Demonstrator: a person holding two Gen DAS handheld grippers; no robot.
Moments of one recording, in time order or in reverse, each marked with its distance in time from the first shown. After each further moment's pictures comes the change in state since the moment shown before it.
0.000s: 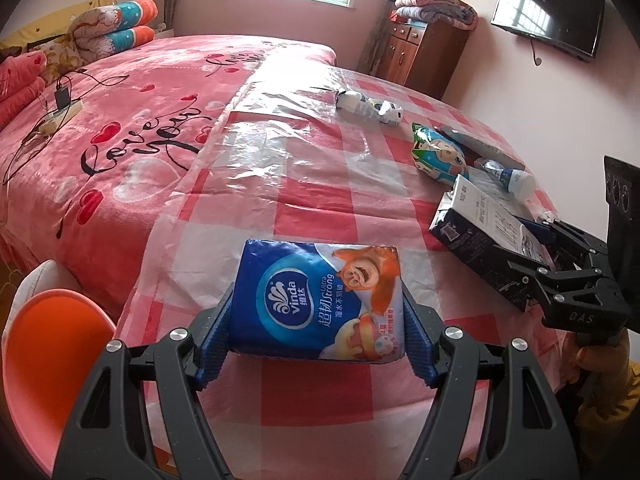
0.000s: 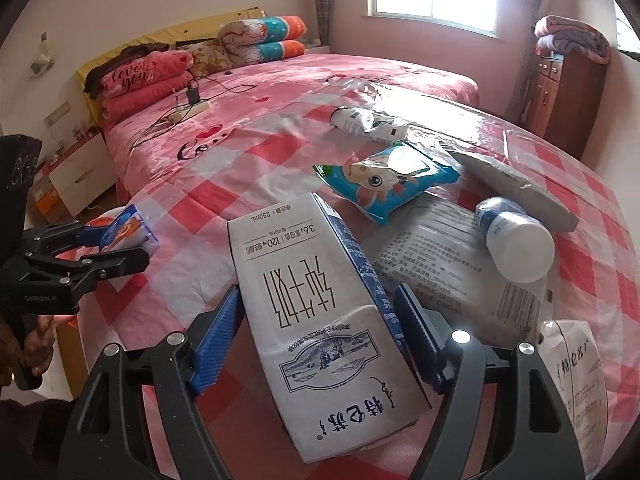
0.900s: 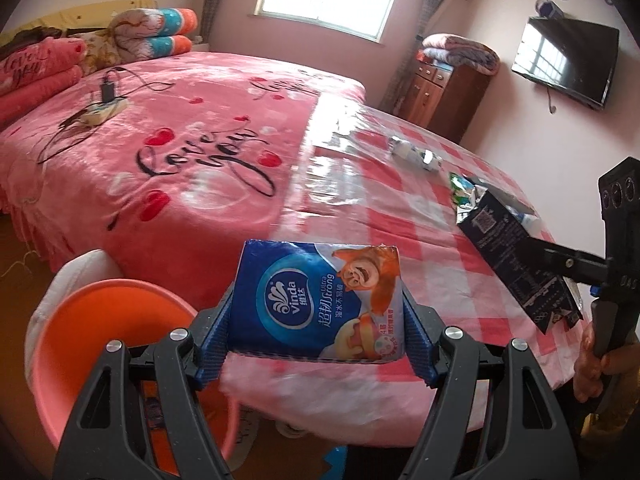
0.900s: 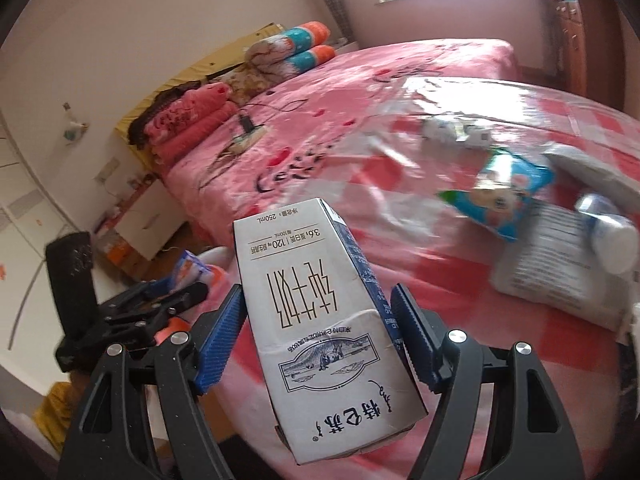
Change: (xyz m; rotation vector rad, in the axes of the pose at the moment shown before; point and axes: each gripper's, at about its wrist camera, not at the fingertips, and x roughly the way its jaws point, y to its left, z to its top) left arm -0.055 0.073 -0.011 -0.106 -0.119 0.041; right arm -0.014 0.053 0.040 0.188 0.013 0.323
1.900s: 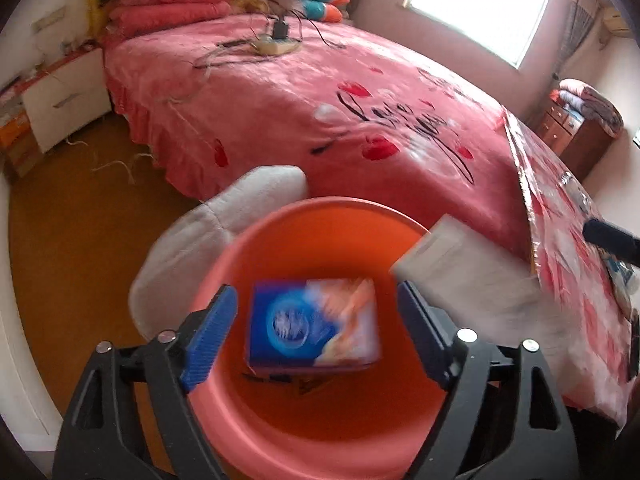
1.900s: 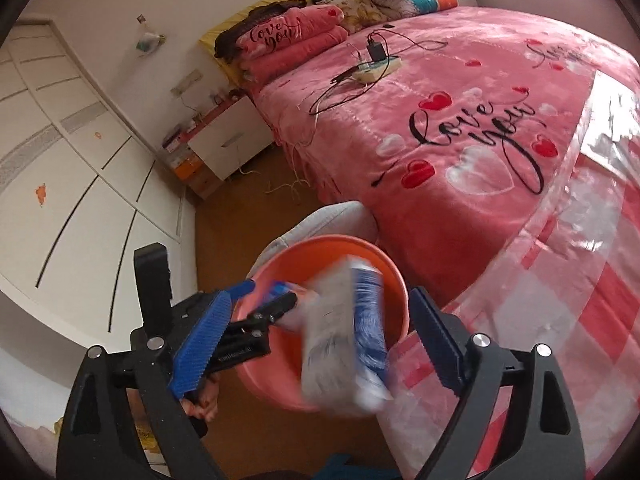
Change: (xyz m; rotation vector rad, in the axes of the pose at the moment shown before) left arm -0.032 0.168 -0.063 -0.325 0.031 0.347; right arm 0.133 0.177 0.015 -0.216 0.250 0.245
